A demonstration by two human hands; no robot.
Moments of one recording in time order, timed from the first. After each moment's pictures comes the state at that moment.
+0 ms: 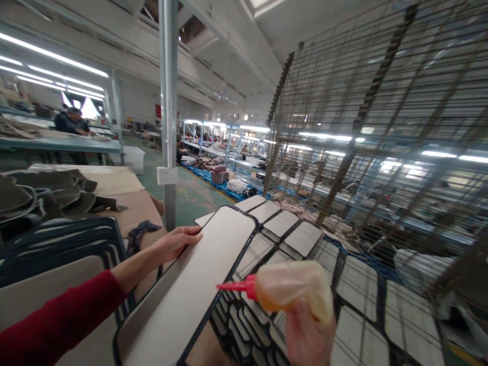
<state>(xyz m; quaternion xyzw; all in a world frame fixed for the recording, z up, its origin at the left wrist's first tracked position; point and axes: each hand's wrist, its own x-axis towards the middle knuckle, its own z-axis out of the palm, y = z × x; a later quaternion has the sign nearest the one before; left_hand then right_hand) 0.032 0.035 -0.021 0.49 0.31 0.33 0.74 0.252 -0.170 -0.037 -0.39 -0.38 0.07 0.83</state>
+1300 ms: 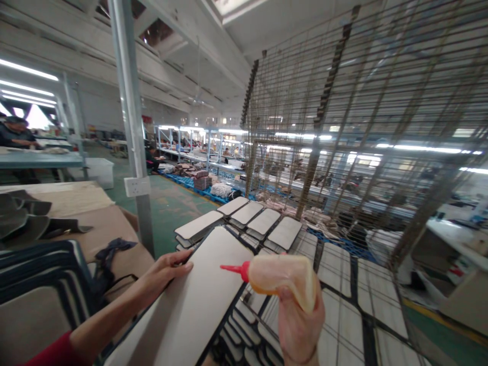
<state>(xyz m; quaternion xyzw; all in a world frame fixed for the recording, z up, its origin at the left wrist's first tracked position) 0.055 -0.019 -0.034 0.59 0.28 0.31 0.69 0.269 -0.178 -0.029 -0.37 -0.32 0.03 0.87</state>
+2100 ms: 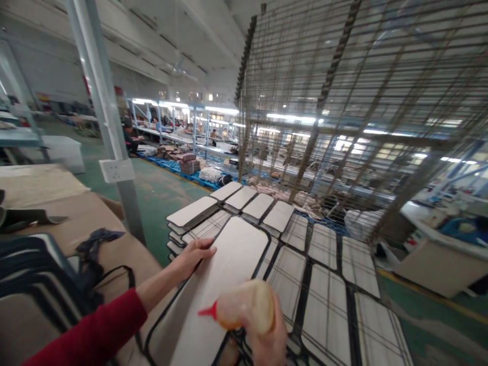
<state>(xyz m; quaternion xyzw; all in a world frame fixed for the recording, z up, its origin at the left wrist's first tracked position) 0.112 0.016 -0.072 0.53 0.26 0.27 0.76 0.210 -0.183 -0.108 -0.60 -0.27 0.02 0.75</state>
